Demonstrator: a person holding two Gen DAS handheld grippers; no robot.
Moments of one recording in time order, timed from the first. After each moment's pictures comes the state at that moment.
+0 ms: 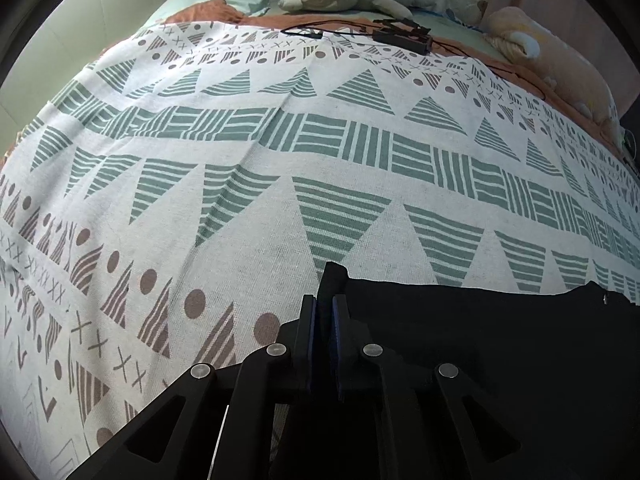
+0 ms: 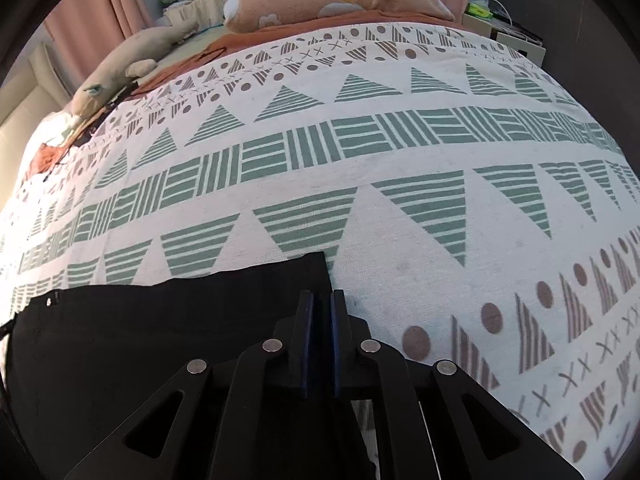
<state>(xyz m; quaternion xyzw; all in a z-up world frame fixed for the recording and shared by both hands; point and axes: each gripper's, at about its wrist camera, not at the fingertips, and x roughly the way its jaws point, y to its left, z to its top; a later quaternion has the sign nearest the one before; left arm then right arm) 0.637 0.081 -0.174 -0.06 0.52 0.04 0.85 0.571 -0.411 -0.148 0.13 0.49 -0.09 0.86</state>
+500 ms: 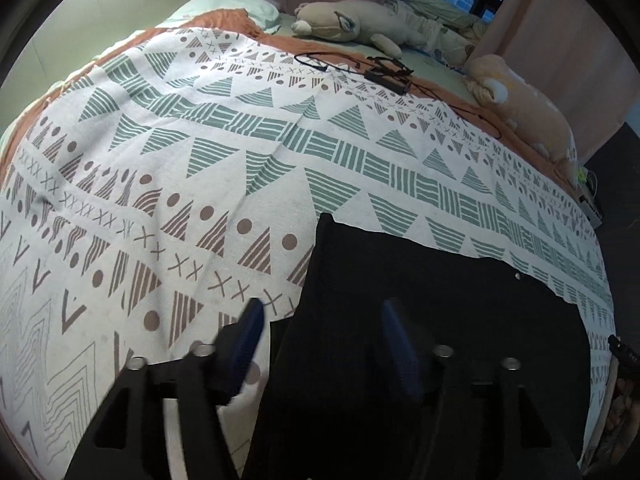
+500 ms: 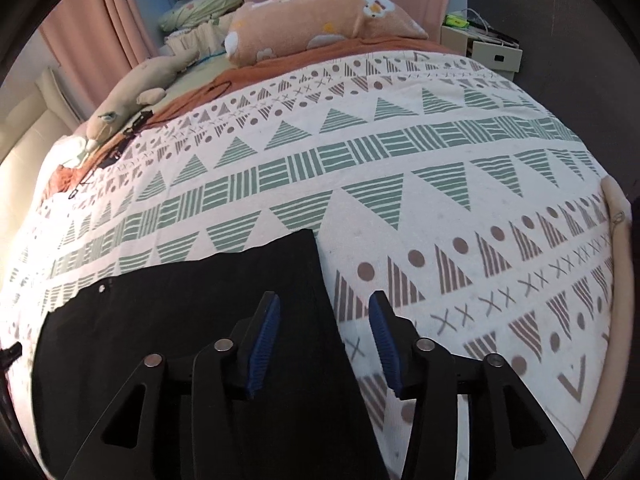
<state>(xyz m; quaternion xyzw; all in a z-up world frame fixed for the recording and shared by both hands) 0.520 0.101 -0.096 -0.14 0.47 0.00 0.87 0.482 -0.411 -0.078 0.15 0.45 -0.09 0.88</state>
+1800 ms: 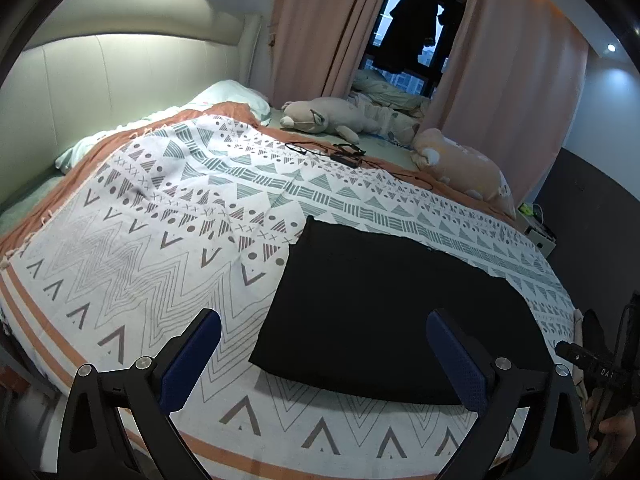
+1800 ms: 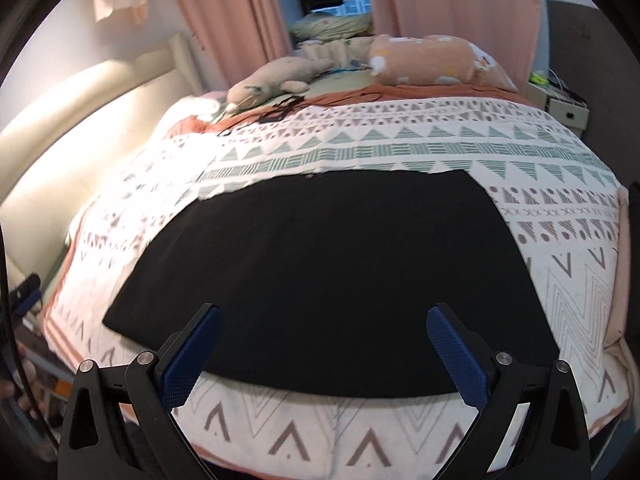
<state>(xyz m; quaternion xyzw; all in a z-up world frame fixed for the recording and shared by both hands) 0.249 0.101 -0.036 -0.15 0.31 -0.03 0.94 0.267 -0.197 -0.035 0.09 0.39 0.08 0.91</state>
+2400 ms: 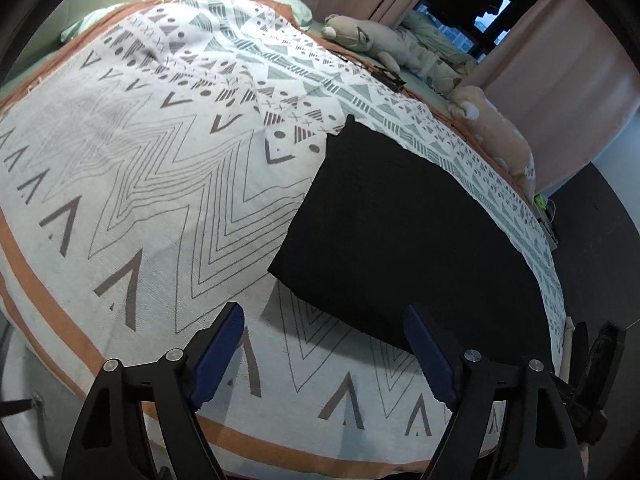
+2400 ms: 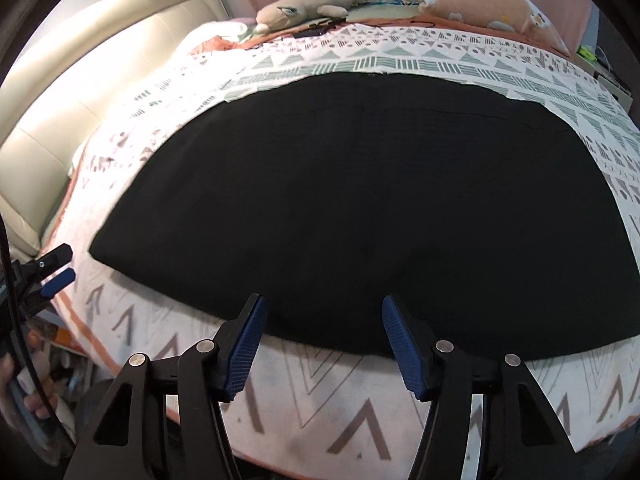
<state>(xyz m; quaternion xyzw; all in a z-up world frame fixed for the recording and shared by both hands) 0.284 0.124 -0.141 -0.25 0.44 -0.02 0.86 0.299 -0.131 -0.122 0.06 0.50 0.10 0.86</state>
